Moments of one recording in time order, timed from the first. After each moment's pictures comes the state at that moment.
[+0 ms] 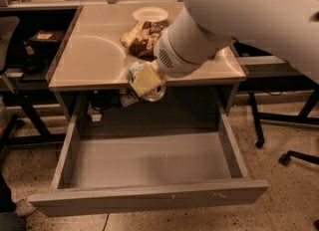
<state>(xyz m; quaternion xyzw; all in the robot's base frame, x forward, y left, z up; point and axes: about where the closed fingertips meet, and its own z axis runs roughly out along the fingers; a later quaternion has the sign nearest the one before) 0.517 -0.001 0.913 -0.34 0.89 0.10 0.28</state>
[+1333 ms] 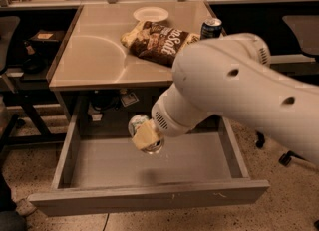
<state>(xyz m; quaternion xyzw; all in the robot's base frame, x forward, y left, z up) 0.444 -0.001 0.814 -0.32 0.92 0.11 0.20</state>
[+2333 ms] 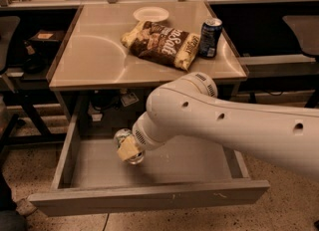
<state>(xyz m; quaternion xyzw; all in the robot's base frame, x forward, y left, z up) 0.467 0.049 0.724 -0.34 0.91 0.14 0.19</state>
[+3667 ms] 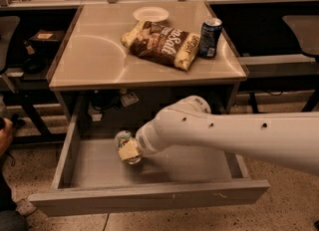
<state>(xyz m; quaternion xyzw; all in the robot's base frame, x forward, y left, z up) 0.504 0.064 0.650 -0.29 0.91 0.19 0.21</state>
